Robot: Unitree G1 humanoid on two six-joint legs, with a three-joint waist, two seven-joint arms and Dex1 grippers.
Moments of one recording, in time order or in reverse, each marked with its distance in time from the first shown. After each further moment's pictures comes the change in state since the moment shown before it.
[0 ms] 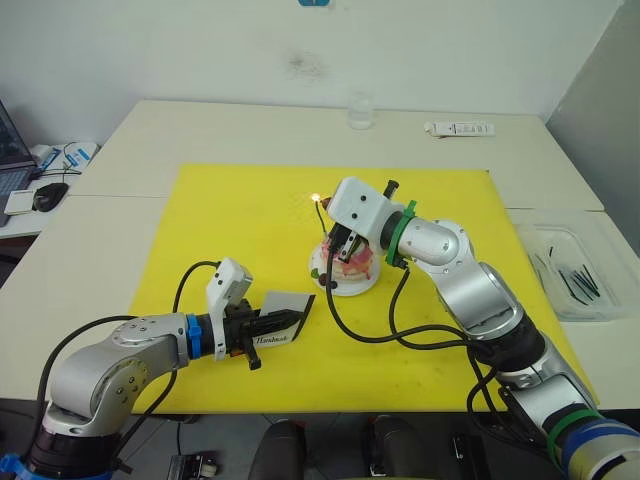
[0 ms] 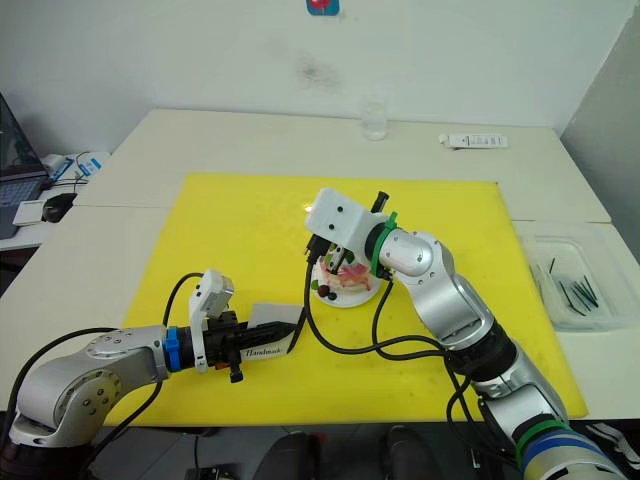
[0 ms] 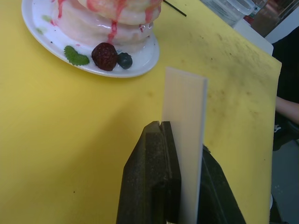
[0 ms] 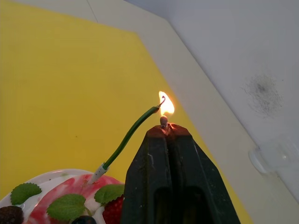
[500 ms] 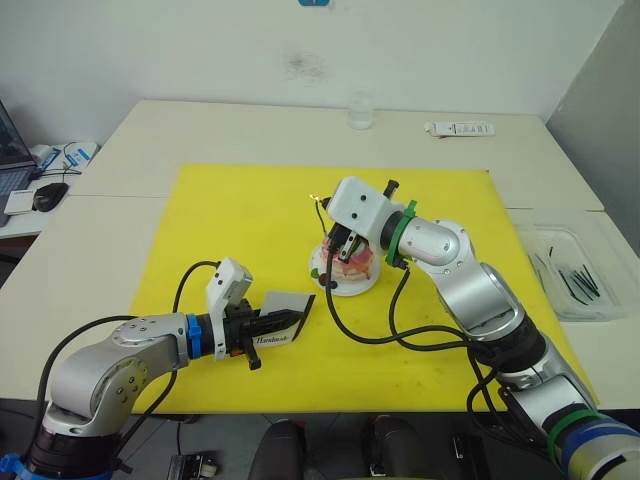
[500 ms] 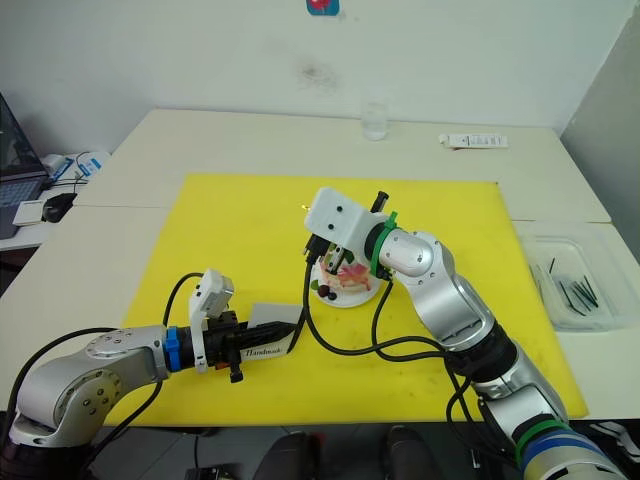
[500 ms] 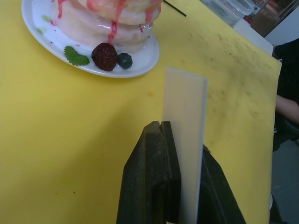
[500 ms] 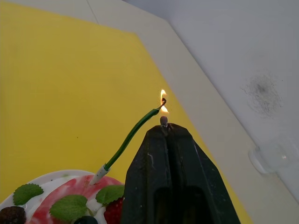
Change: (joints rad) left arm -0.002 0.000 0.000 0.001 0.000 0.000 -0.001; right arm 0.000 0.000 0.000 -0.016 0.000 0.017 0.003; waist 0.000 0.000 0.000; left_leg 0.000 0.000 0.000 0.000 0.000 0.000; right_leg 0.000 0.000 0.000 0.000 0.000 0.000
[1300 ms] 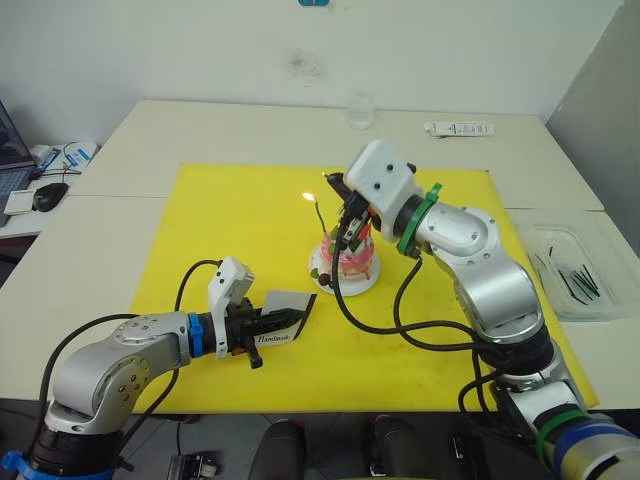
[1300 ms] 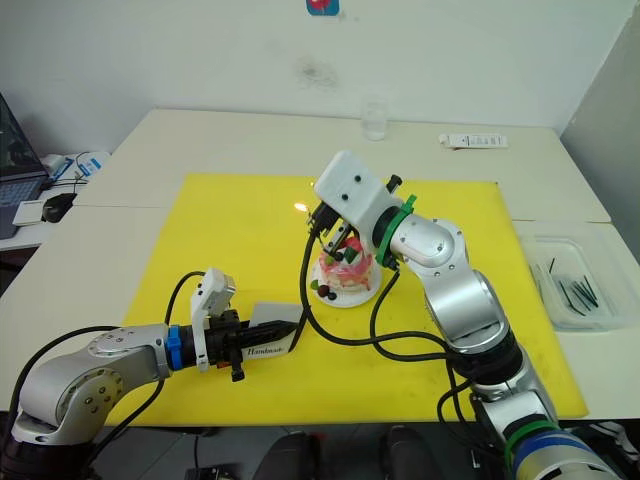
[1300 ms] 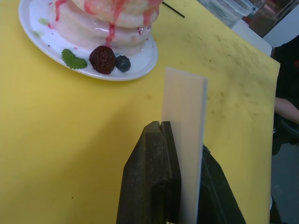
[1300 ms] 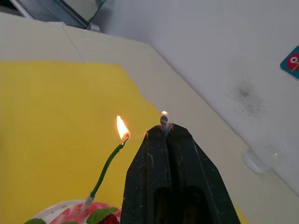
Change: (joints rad) left arm -0.010 -0.004 -0.008 0.003 0.000 0.001 0.000; right arm -0.016 0.080 -0.166 -0.160 0.094 0.176 -0.012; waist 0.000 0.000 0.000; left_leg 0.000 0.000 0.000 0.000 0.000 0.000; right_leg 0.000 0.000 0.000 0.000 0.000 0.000
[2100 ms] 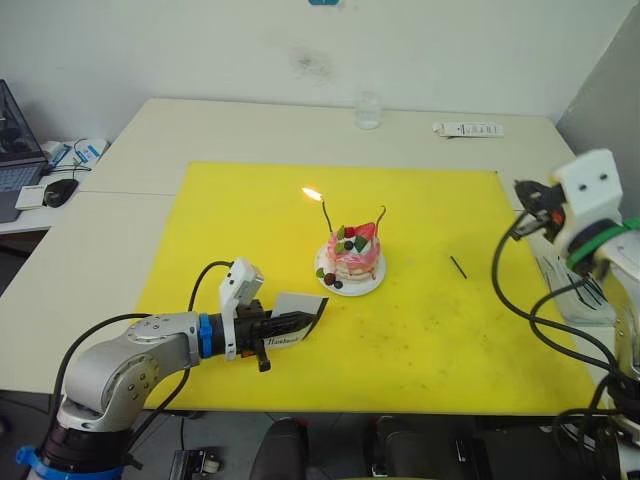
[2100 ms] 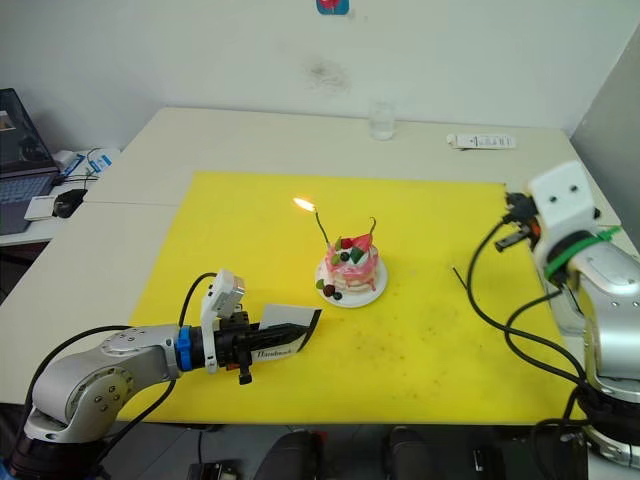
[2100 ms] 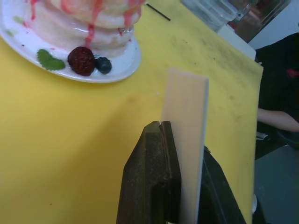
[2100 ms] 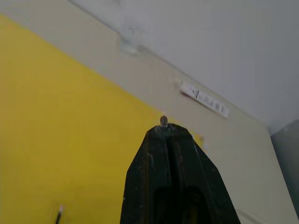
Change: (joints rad) left arm -0.025 -0.047 -0.037 -0.014 -0.033 0.018 -0.009; right arm 0.437 -0.401 -0.611 -0.034 0.144 0.022 0.006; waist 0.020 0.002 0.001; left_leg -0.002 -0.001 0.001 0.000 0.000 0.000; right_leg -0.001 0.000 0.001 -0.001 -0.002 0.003
